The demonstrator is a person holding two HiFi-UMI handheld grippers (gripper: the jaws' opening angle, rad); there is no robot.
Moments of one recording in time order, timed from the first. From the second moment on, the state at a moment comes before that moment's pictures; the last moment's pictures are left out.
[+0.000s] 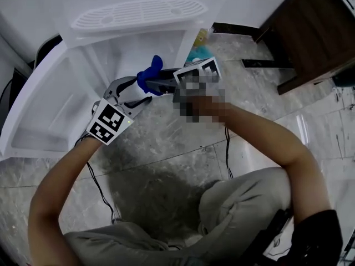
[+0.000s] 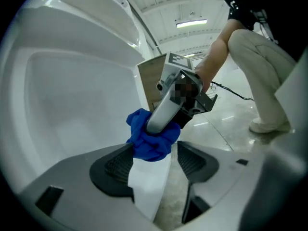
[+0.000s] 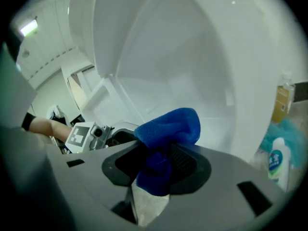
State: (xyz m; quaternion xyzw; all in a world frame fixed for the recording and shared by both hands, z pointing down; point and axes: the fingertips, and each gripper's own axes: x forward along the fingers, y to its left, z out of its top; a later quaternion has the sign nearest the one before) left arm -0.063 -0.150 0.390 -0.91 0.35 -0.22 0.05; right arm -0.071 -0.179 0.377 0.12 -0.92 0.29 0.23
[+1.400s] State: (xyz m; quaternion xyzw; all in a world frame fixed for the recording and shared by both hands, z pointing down) left arm -0.048 -0.182 0.399 -0.91 0.30 -0.27 0.02; right arm -0.029 -0.192 0.352 0.11 -0.95 0.16 0.23
